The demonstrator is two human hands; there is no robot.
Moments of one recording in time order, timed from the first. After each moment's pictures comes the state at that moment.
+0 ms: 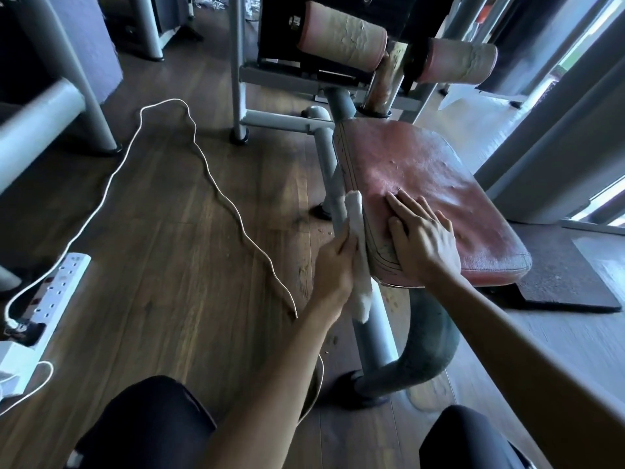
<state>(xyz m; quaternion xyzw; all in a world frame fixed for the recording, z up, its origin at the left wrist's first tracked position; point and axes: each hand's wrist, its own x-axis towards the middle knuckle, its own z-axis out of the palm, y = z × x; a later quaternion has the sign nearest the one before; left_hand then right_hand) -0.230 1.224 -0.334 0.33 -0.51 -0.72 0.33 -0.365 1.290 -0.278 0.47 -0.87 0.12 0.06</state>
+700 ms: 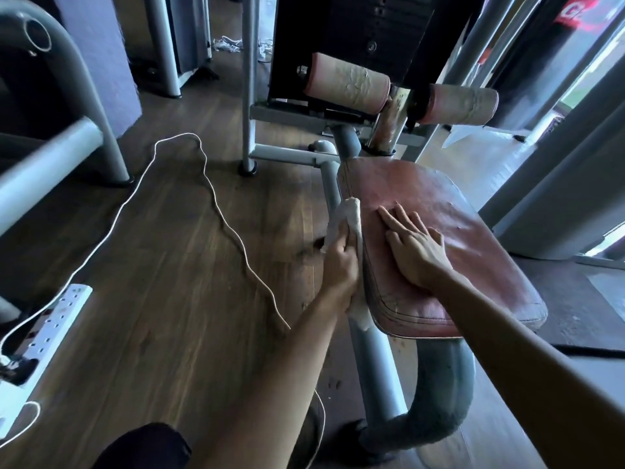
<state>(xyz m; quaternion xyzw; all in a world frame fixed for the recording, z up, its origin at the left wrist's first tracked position) -0.281 1.168 -0.311 0.37 -0.55 -0.67 0.33 -0.411 1.232 -0.271 0.49 -0.87 0.07 -0.03</state>
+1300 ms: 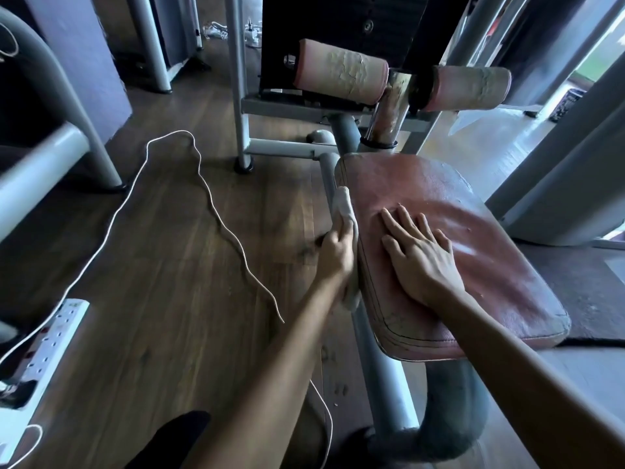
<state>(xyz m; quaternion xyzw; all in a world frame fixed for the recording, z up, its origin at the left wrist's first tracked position) -0.301 1.135 -0.305 0.42 -0.53 -0.68 0.28 -0.409 1.230 -0.276 0.47 -0.88 0.08 -0.02</state>
